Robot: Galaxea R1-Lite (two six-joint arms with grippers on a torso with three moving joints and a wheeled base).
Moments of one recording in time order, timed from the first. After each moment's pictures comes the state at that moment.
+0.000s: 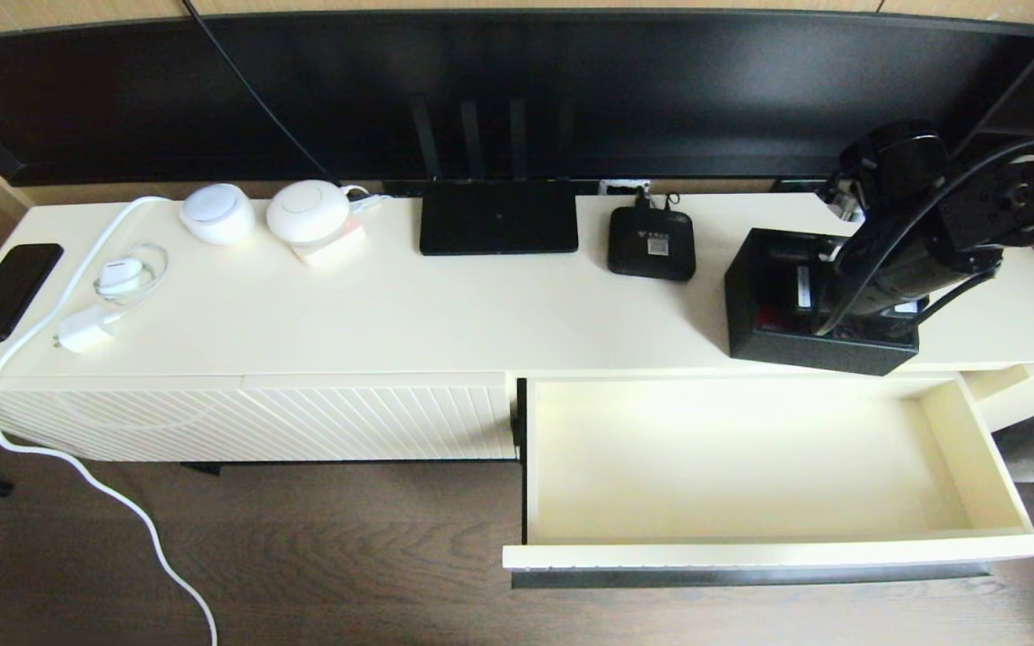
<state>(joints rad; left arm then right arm) 0.00 0.00 0.00 0.00 0.00 0.04 0.17 1.97 -1.83 0.58 -0.22 0.28</state>
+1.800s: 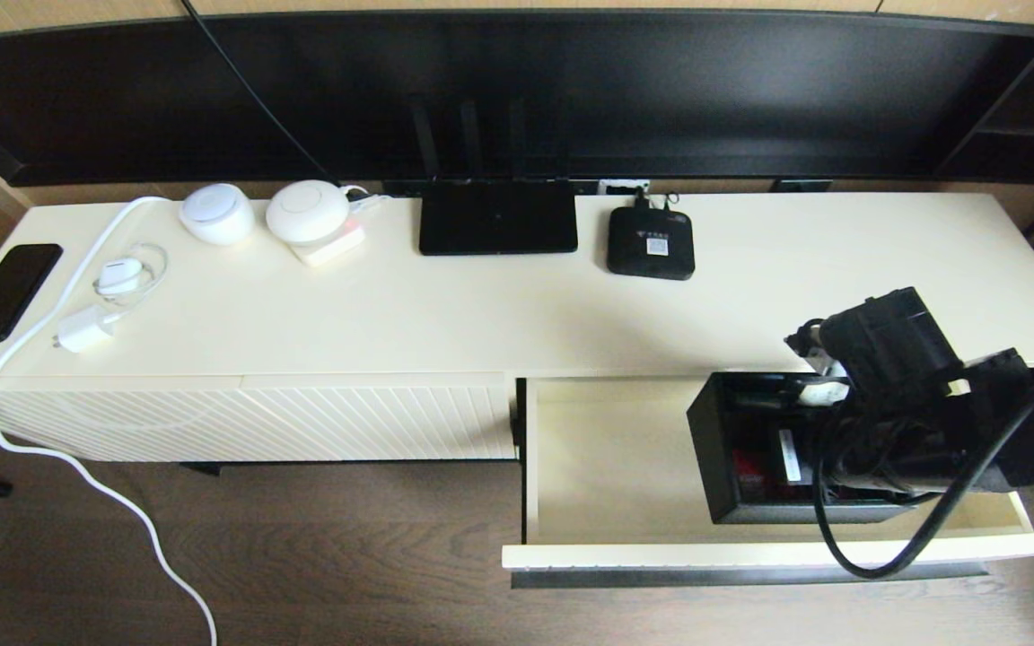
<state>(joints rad) 0.00 0.00 0.00 0.00 0.00 0.04 0.40 1.68 -0.99 0.14 -0.26 0.33</state>
